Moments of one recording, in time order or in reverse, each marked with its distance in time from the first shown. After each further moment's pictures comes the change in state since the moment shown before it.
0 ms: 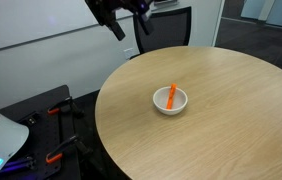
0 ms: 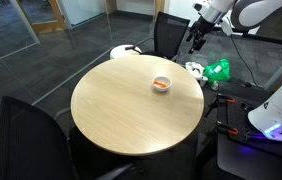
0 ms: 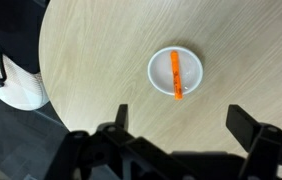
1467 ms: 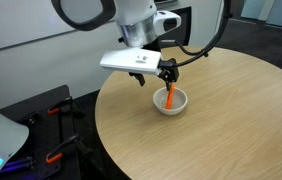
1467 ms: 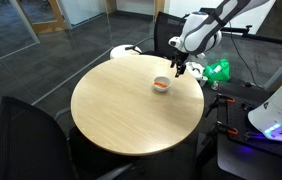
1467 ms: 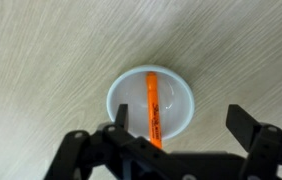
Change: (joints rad) arm 0.135 0.610 -0.058 0.206 0.630 0.171 -0.635
